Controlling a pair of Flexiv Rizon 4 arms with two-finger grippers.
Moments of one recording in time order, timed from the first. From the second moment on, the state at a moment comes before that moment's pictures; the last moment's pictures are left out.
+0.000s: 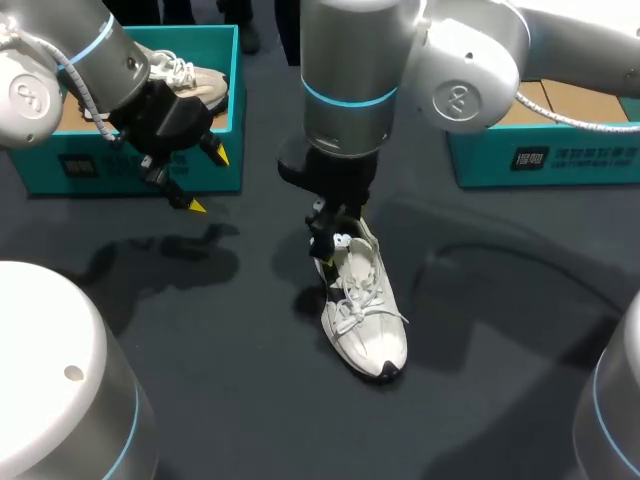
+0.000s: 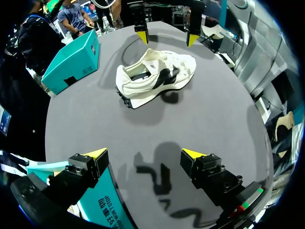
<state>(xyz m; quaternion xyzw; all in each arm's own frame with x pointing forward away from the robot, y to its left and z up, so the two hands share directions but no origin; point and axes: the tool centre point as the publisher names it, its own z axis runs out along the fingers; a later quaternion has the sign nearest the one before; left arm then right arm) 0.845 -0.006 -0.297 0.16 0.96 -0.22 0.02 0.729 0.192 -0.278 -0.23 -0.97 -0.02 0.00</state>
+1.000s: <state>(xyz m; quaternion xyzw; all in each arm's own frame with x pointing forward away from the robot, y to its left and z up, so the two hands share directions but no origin) 0.845 -0.006 -0.297 0.16 0.96 -0.22 0.02 0.779 0.216 -0.260 -0.02 -1.00 0.00 -0.10</state>
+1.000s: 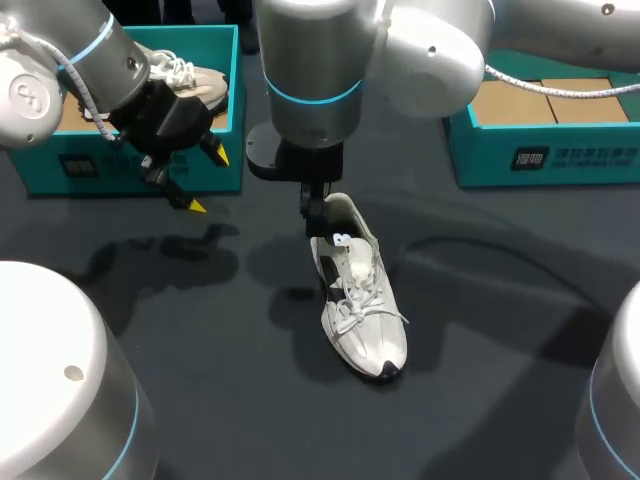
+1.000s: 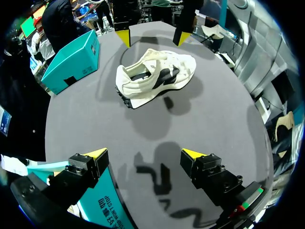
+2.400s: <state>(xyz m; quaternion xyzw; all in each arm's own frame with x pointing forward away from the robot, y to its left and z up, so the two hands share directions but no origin) 0.845 -0.006 -0.297 0.16 0.96 -0.22 0.02 0.854 0.200 -0.328 0.10 -0.99 0.05 -0.12</state>
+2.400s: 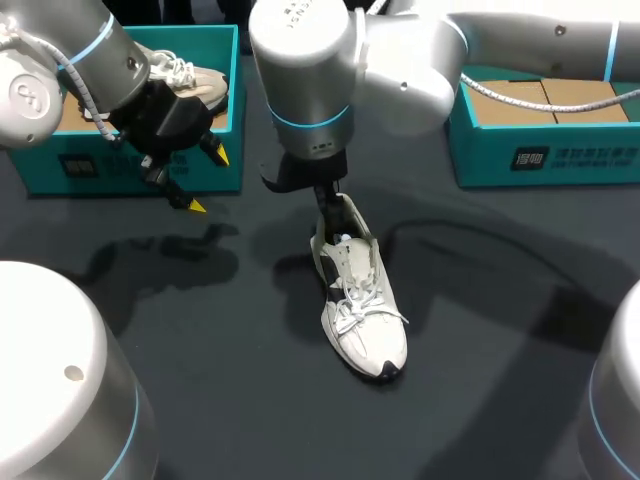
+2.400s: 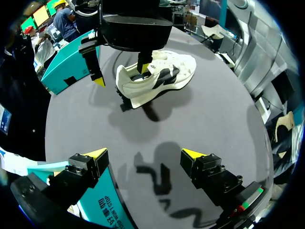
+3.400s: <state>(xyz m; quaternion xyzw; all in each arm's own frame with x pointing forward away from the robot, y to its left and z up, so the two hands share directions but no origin) 0.845 -0.006 -0.297 0.16 0.96 -0.22 0.02 0.882 0.183 -0.373 0.09 -0.99 0.04 -0.08</state>
